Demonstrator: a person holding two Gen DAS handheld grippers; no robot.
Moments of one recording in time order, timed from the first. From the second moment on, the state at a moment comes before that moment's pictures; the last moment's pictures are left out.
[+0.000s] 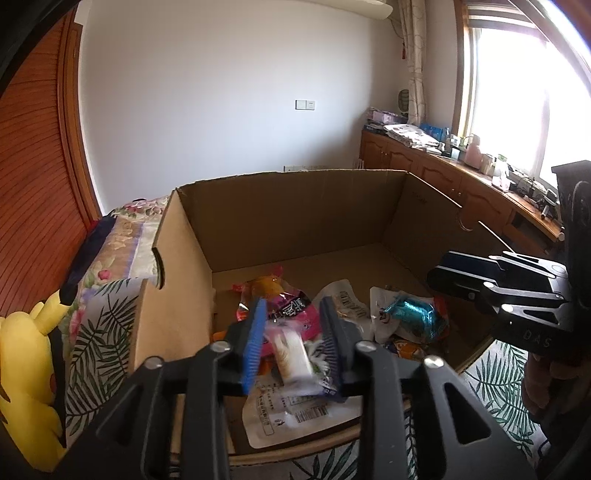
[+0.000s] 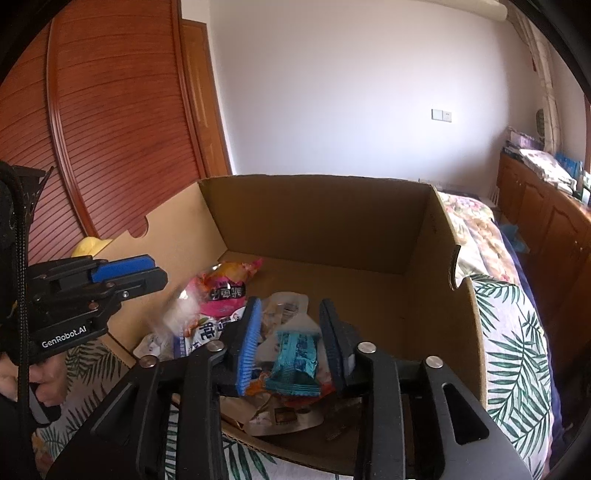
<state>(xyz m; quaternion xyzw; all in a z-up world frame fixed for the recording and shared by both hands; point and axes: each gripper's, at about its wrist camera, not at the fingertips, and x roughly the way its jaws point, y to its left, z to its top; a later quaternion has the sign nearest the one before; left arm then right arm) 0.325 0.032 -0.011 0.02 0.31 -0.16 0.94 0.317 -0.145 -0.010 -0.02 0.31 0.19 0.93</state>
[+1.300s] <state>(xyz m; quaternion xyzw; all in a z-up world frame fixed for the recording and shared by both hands) 0.123 0.033 0.077 0.01 0.24 -0.14 0.96 0.123 -0.172 0.068 0.00 0.23 0.12 0.97</state>
